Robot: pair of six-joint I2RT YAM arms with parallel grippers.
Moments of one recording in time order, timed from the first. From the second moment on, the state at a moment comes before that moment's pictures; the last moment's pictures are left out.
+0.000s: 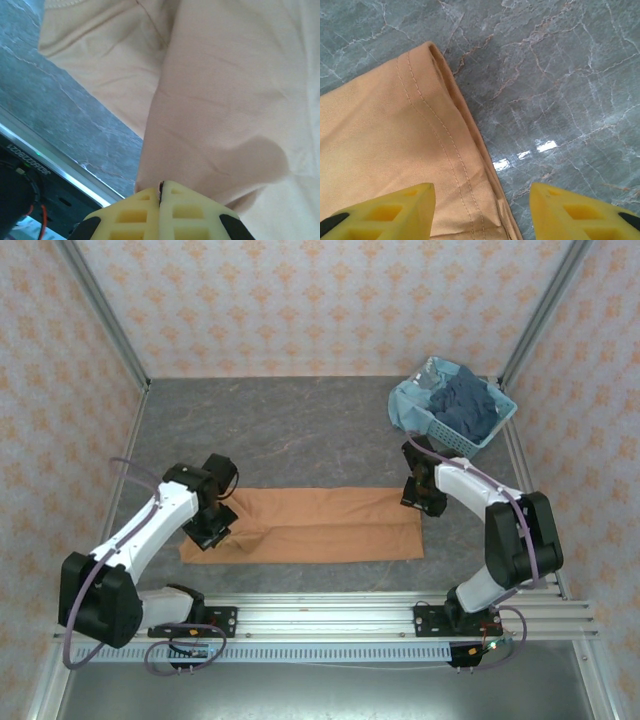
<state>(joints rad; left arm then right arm) -0.27 1.24 0.92 -1.28 -0.01 -1.18 0.29 1.56 0.97 -0.87 0.12 0.68</state>
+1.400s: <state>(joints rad) -0.39 1.21 0.79 -1.12 -0.03 -1.53 0.29 1.54 0.97 -0.87 0.06 0.63</state>
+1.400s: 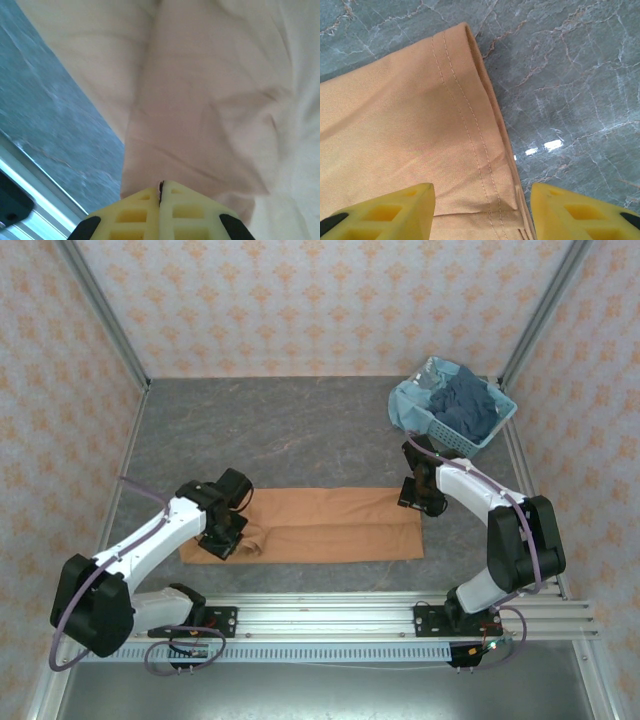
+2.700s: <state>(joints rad) -0.35 1.36 0.97 -1.15 -0.34 -1.15 0.29 1.49 0.95 -0.86 0.05 0.62</state>
